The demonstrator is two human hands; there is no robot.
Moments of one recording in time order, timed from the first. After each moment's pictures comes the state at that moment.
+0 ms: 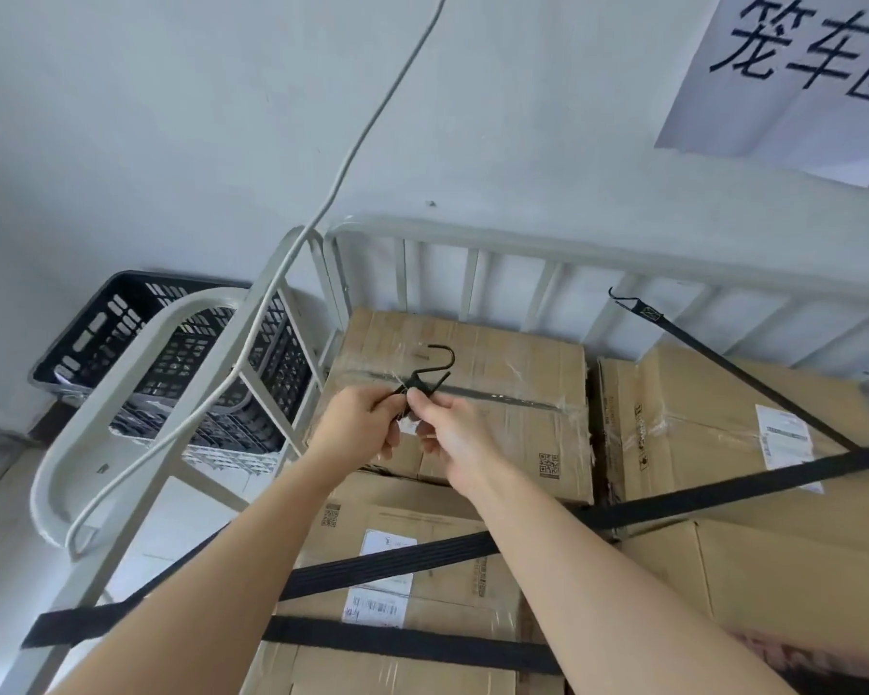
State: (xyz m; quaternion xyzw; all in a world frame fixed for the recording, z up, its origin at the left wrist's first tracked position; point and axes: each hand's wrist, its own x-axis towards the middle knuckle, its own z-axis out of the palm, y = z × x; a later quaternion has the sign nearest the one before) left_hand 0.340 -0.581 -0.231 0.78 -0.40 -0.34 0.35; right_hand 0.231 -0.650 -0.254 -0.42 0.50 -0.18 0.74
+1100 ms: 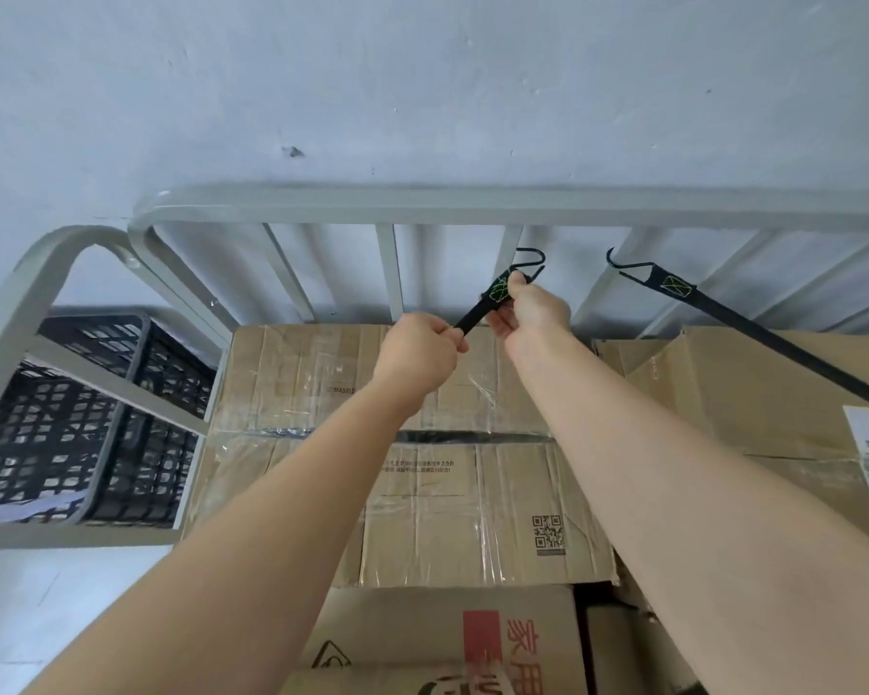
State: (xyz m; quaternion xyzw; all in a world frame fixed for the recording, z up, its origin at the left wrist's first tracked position) left_hand 0.322 -0.871 -0.355 0.77 -0.36 -0.43 0.30; right_hand 0.231 -0.956 -0.368 -0.14 0.62 -0.41 0.66
